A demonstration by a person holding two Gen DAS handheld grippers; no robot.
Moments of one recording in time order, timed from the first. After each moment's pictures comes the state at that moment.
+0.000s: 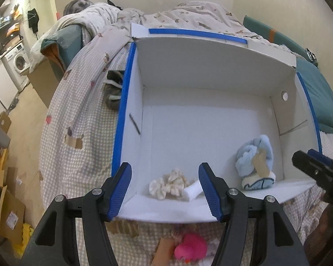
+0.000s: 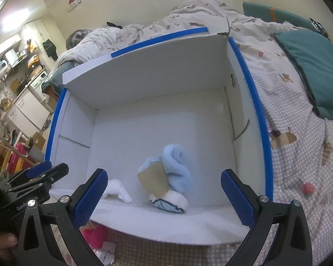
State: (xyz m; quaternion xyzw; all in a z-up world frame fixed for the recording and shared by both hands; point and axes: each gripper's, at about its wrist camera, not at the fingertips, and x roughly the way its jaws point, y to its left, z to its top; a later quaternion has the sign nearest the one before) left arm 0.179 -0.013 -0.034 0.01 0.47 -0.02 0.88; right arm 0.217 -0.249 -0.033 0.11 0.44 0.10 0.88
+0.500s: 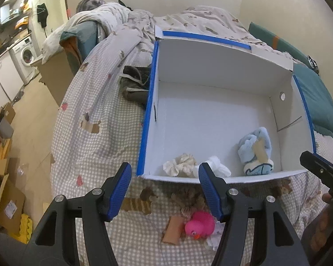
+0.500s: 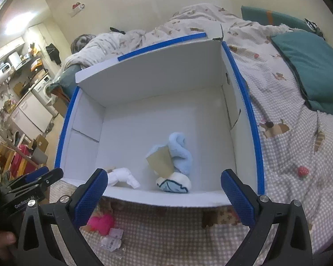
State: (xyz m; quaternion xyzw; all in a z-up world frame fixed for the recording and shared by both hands) left arm 0.137 0.013 -0.023 -0.01 0.46 -0.01 0.89; right arm 0.177 -0.251 -0.024 0.12 0.43 0.10 0.89
